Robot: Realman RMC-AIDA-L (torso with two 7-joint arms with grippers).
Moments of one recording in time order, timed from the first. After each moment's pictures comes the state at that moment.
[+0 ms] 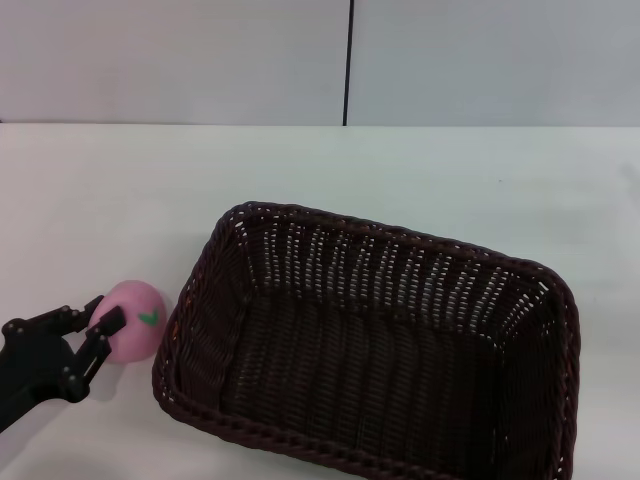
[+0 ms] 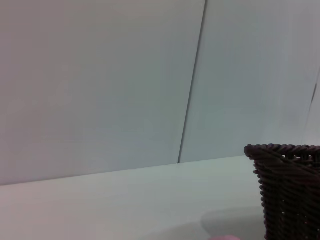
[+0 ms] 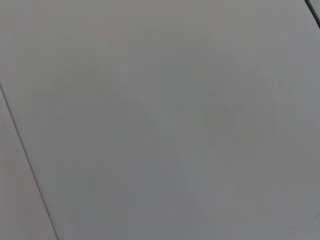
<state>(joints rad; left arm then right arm) -0.12 -2.05 0.56 0.30 1.70 1.52 -0.74 0.33 2.04 -0.26 -0.38 -1.52 -1.52 1.14</state>
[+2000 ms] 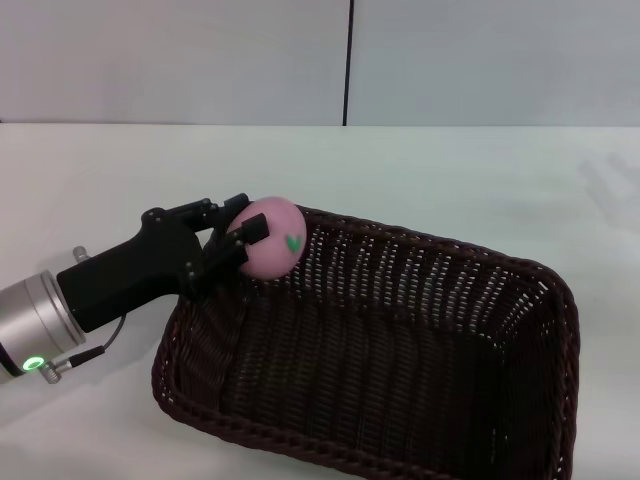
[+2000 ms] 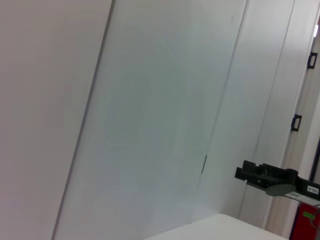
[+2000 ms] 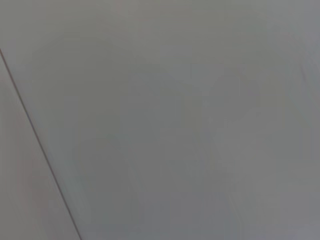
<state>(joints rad) -0.42 -2.07 0.66 0.24 1.68 1.60 -0.93 0.39 2.05 -0.30 -0.29 -1.54 -1.44 1.08</state>
